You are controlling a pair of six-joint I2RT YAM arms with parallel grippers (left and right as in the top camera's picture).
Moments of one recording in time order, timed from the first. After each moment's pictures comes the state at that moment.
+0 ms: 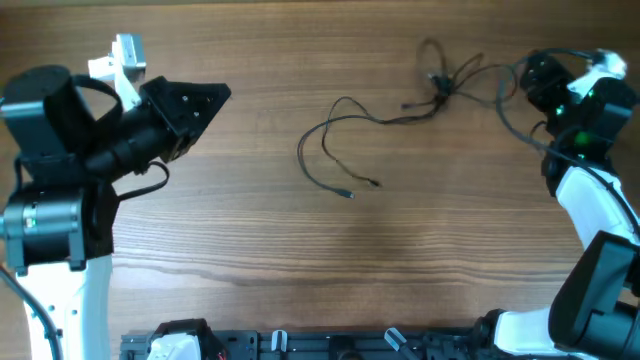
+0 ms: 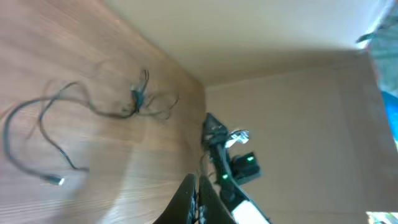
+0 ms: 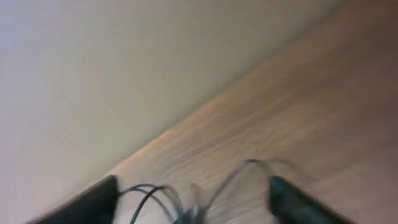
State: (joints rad) left arm 0.07 1.13 1.41 -0.76 0.83 -0.85; right arm -0.32 1.60 0.87 0.42 -0.33 0.51
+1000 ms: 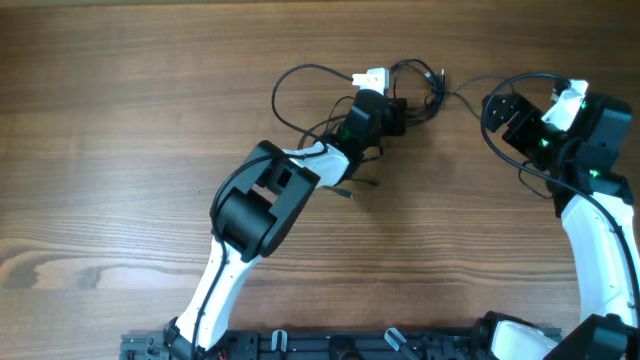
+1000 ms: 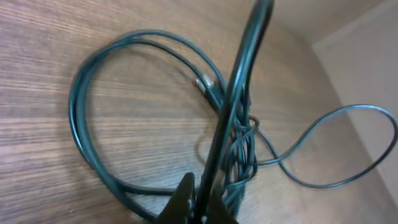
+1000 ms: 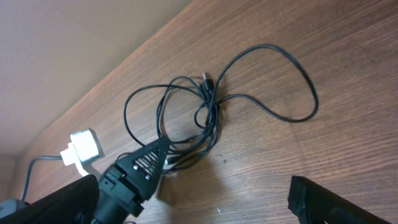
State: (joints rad) left arm -0.66 2.37 1.41 0.55 0.10 -0.72; right arm -0.29 1.34 0.88 -0.26 -0.47 0.41
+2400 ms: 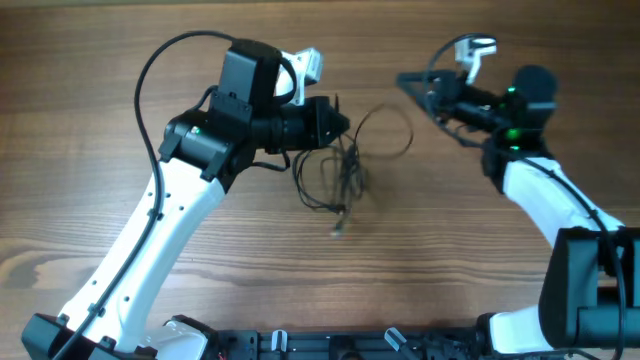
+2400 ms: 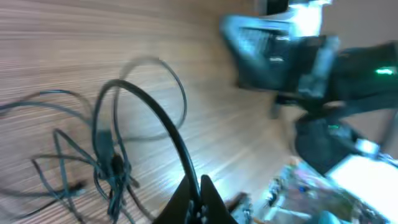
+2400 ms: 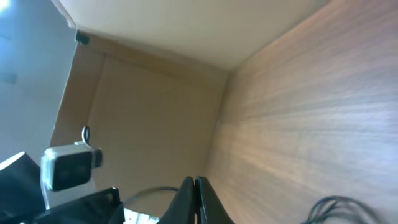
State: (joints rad) left arm -0.45 1.46 1.41 -0.73 0.55 -0.55; right arm -0.02 1.64 0.87 0.69 -1.10 1.16
